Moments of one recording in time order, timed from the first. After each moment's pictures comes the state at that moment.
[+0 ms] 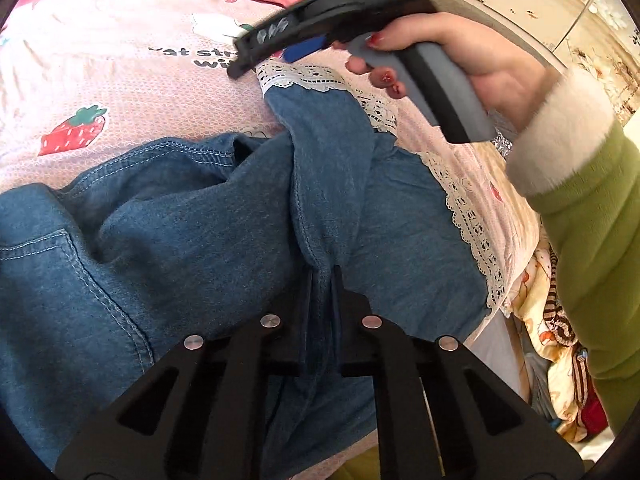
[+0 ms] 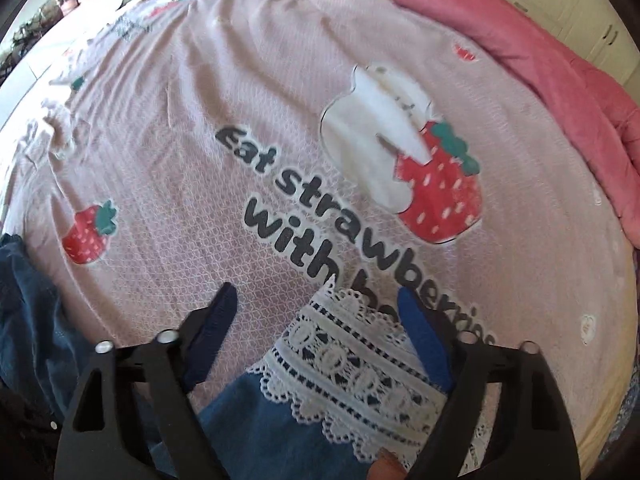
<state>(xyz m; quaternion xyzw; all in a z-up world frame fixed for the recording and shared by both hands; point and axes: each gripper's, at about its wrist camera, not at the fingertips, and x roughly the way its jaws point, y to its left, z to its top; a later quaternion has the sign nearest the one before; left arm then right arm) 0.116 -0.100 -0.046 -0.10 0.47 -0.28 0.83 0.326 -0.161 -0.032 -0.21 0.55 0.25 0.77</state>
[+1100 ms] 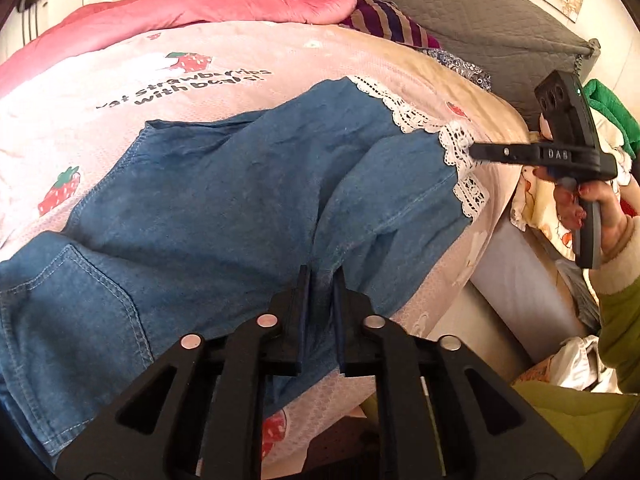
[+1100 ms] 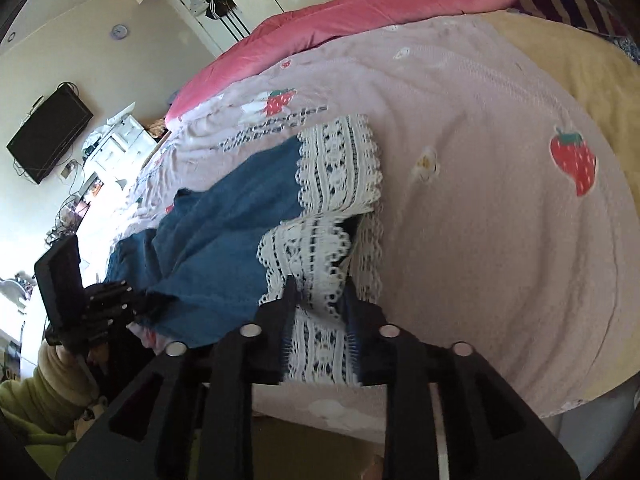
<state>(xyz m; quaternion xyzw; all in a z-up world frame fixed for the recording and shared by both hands) 0.059 -0.127 -0.031 0.06 0.45 -0.34 0.82 0.026 -0.436 -0.017 0.17 0.45 0.19 0.86</state>
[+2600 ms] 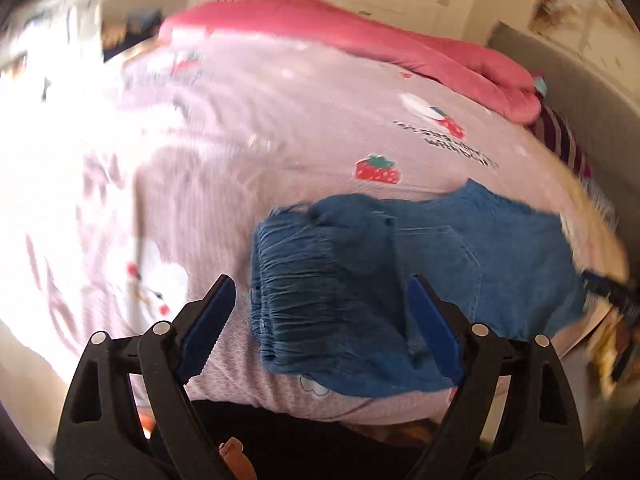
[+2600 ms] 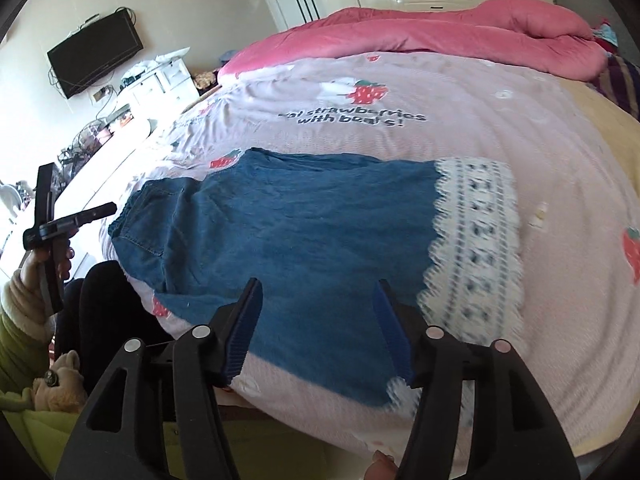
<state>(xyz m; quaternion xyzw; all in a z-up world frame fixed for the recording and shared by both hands) 0.055 0.082 0.002 -0.10 0.43 -0.04 0.90 0.038 -0.339 -0.003 0.05 0.42 0.26 0.87</state>
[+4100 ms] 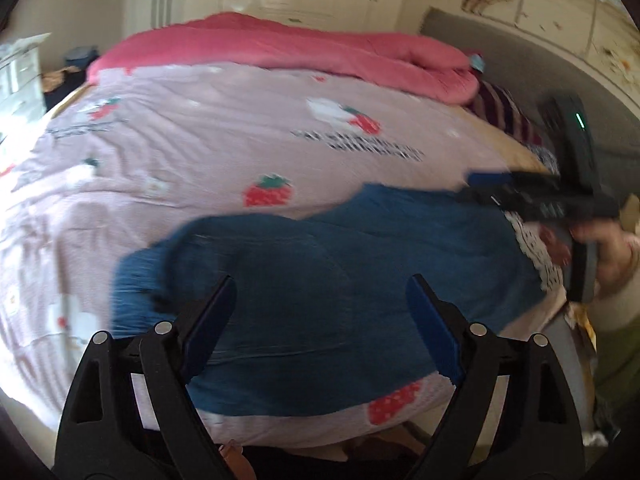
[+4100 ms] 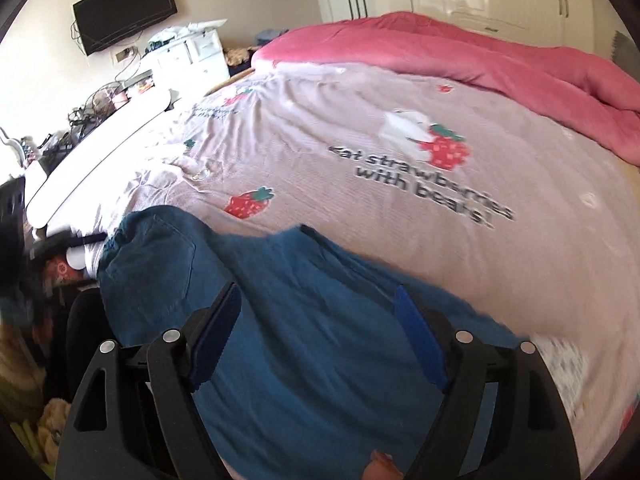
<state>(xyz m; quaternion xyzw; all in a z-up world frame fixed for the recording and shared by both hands) 0.058 -0.007 0.023 -0.02 0.40 -0.16 0.90 0.144 -0.219 0.030 -0.04 0.42 0.33 0.85</state>
